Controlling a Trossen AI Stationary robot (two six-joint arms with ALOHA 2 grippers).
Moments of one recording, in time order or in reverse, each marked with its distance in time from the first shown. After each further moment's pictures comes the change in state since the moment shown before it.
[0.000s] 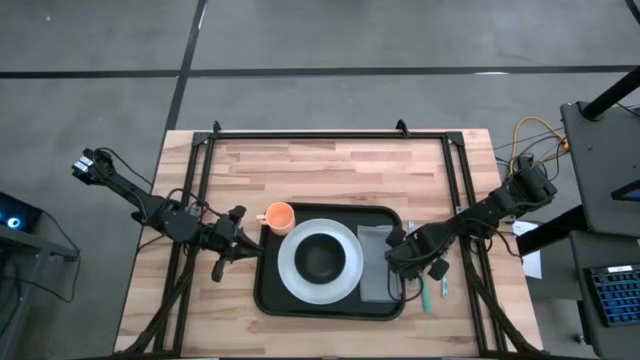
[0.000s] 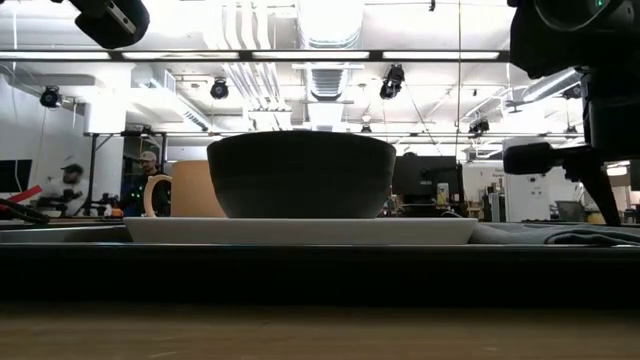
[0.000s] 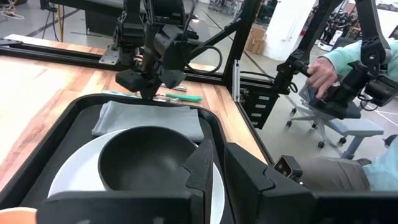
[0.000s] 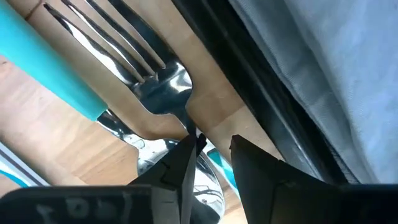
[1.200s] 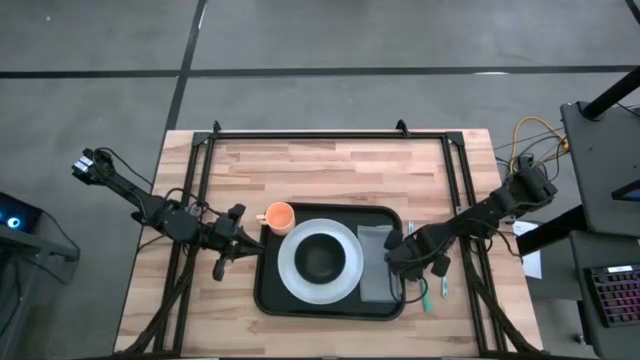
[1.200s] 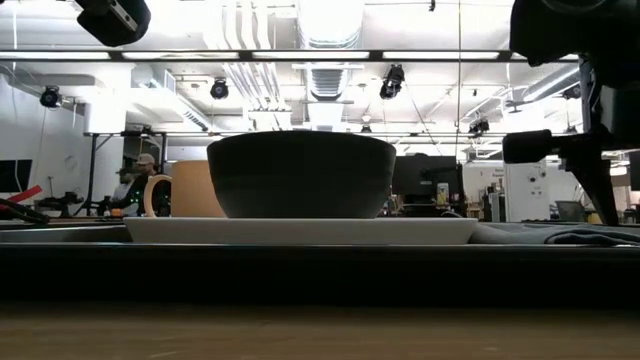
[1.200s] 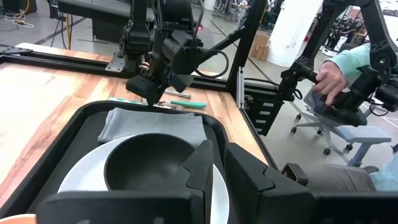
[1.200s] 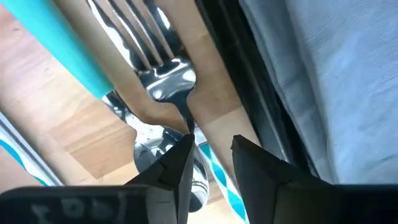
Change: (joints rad) left arm 0.000 0.000 0.000 0.022 -0.026 0.012; right arm 0.013 -0.005 0.042 -0.048 0.027 -0.161
